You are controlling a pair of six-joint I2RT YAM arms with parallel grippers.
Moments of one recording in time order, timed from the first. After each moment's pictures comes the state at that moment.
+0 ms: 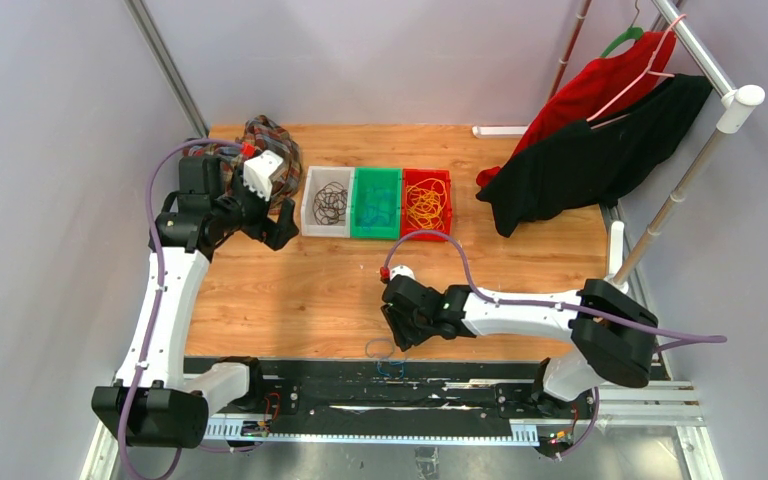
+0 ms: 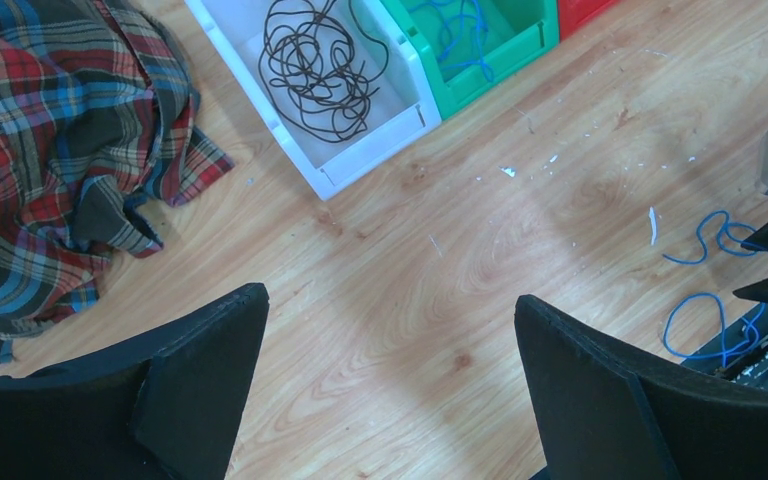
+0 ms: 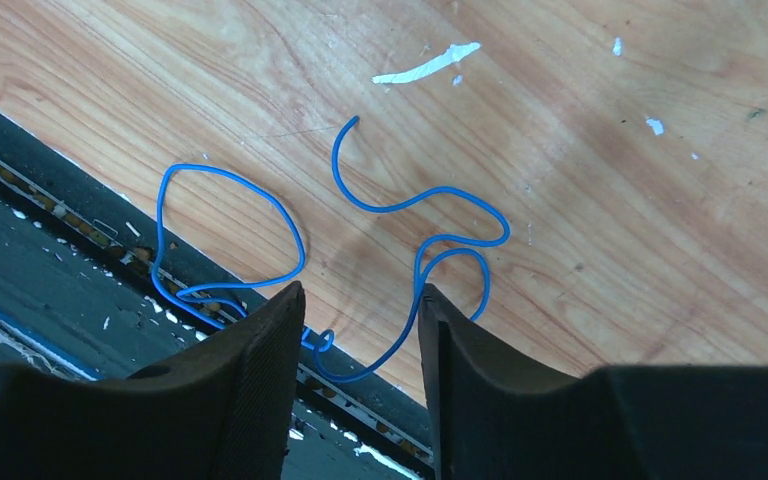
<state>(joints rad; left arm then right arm) -0.01 1.10 1.20 -0.82 0.50 0.40 1.15 1.49 0.81 -0.38 0.10 0.54</state>
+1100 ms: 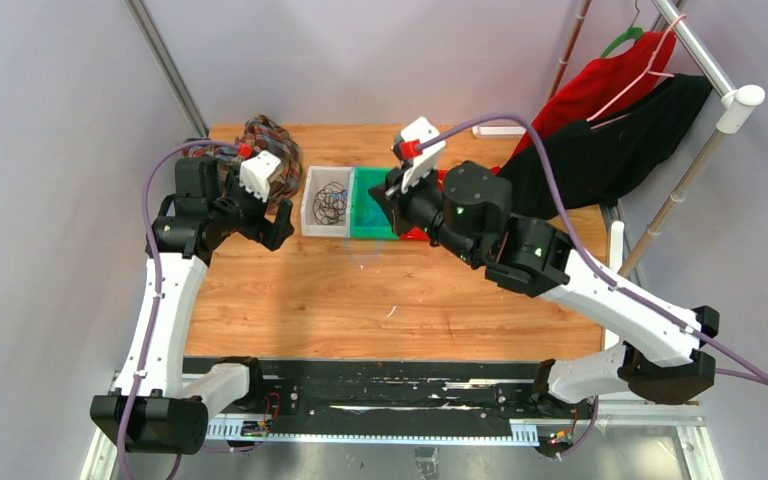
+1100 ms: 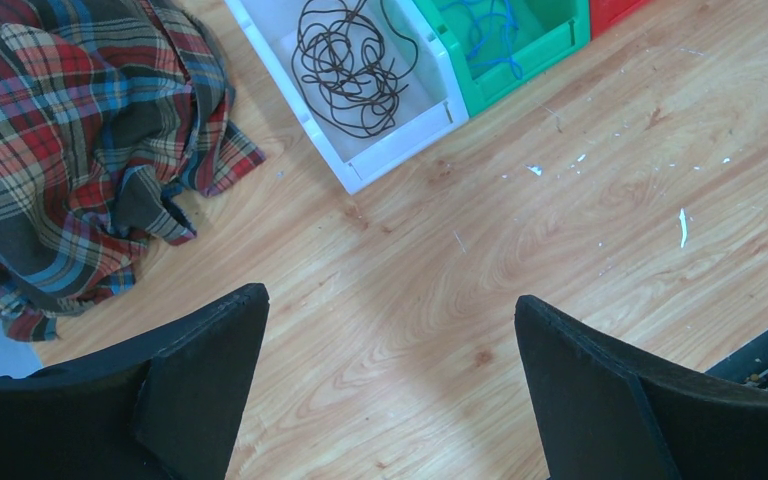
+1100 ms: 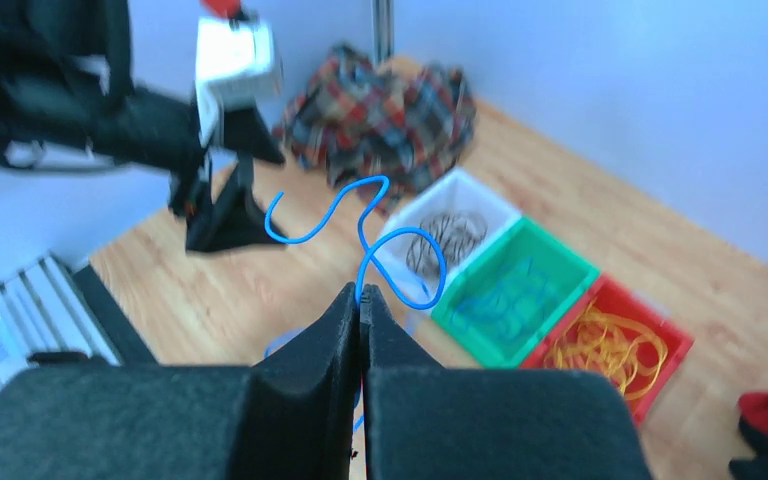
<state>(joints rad) -0.01 1.07 1.20 -0.82 0.45 0.42 1.15 1.31 1.59 -0.43 0.35 0.09</state>
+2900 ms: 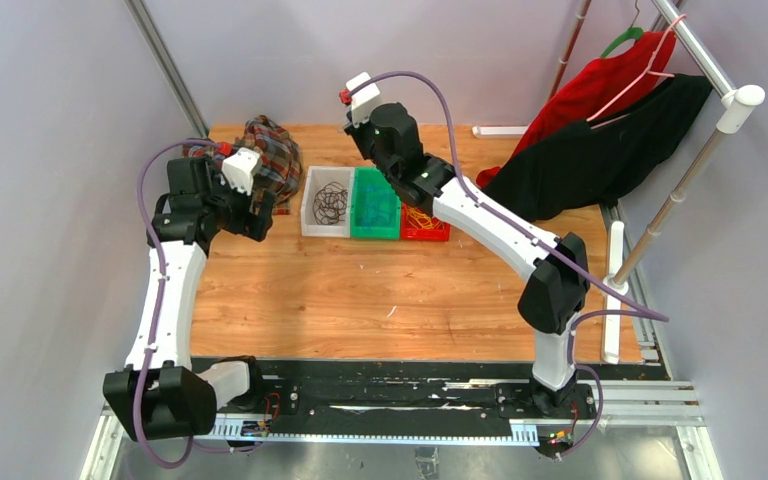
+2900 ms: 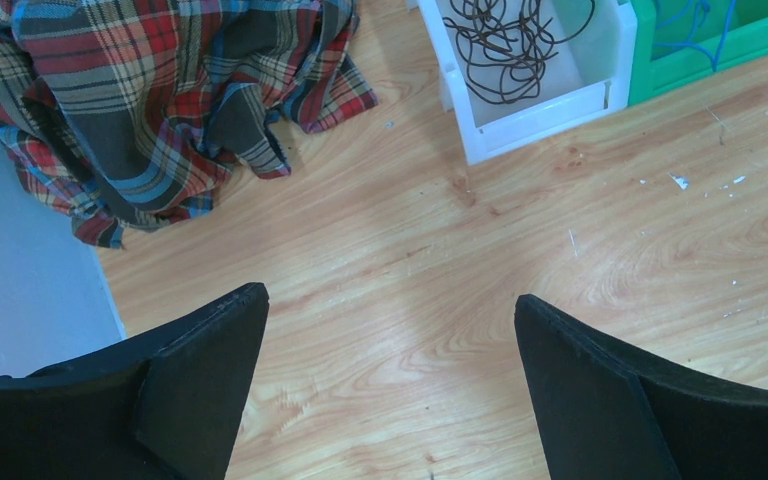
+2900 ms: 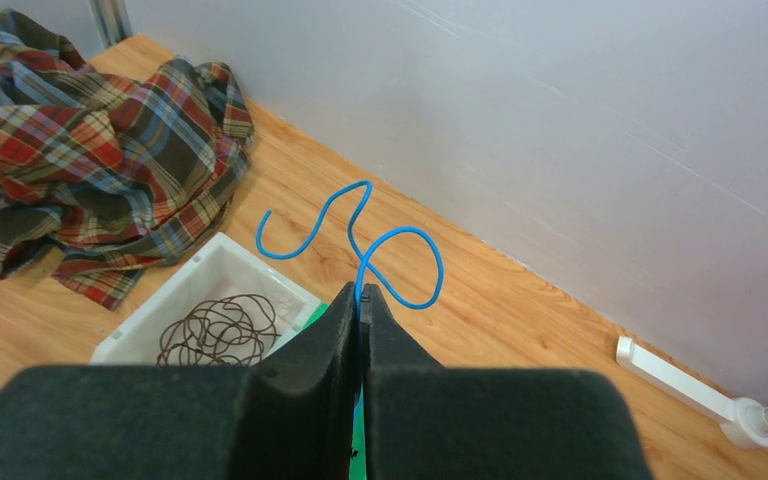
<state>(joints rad) 0.12 1.14 1.13 -0.70 0.32 0.41 0.81 1.90 1.87 -0.08 0.34 -0.22</state>
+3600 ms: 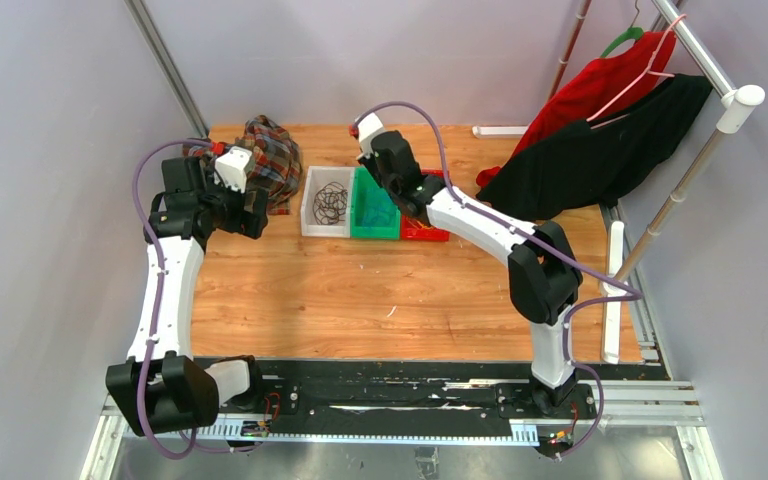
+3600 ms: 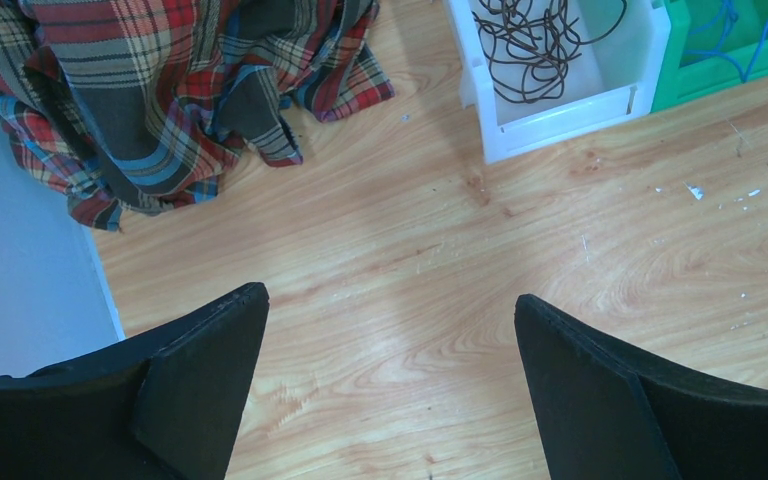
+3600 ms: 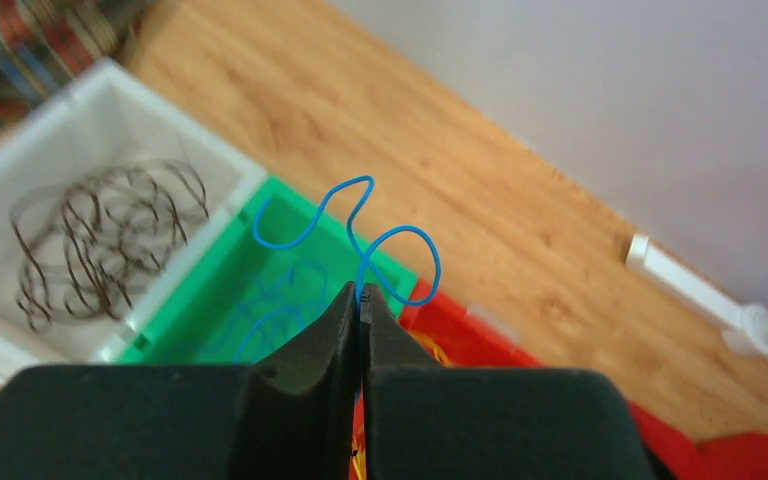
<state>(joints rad) 0.17 1.17 1.13 -0.68 0.34 0.39 0.75 1.97 1.71 -0.03 0.37 -0.24</state>
